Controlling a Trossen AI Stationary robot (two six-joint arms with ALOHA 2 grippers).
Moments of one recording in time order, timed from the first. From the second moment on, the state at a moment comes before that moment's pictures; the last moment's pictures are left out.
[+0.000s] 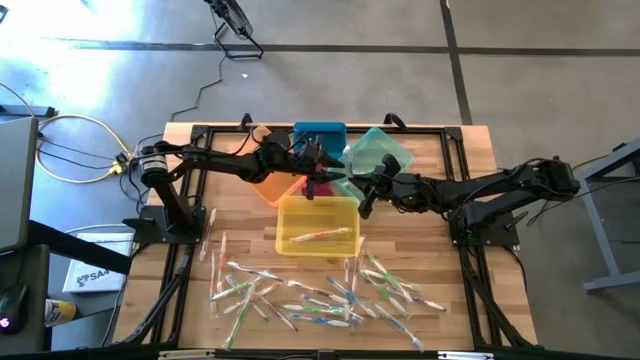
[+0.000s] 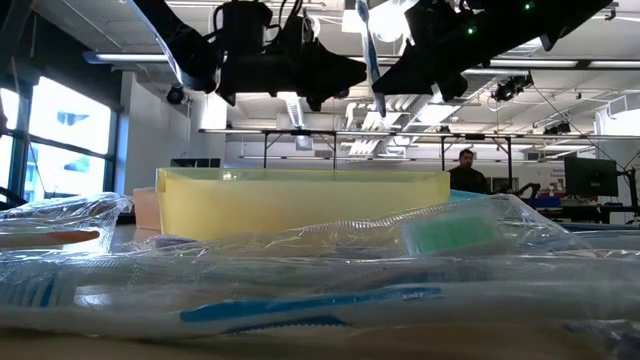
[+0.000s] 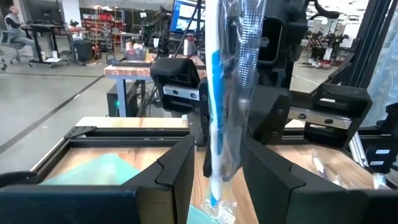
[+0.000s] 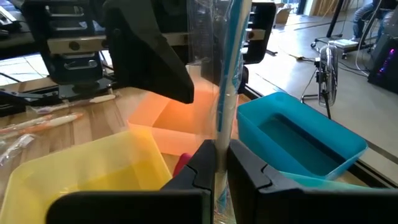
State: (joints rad) left arm 0.35 1.71 0.95 0.83 0.48 -0.05; right arm 0.00 1.27 0.65 0.33 0.46 0.18
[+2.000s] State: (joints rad) left arm 0.32 1.73 0.95 0.81 0.48 -0.06; right arm -0.02 1.43 0.65 0.61 0.42 0.11
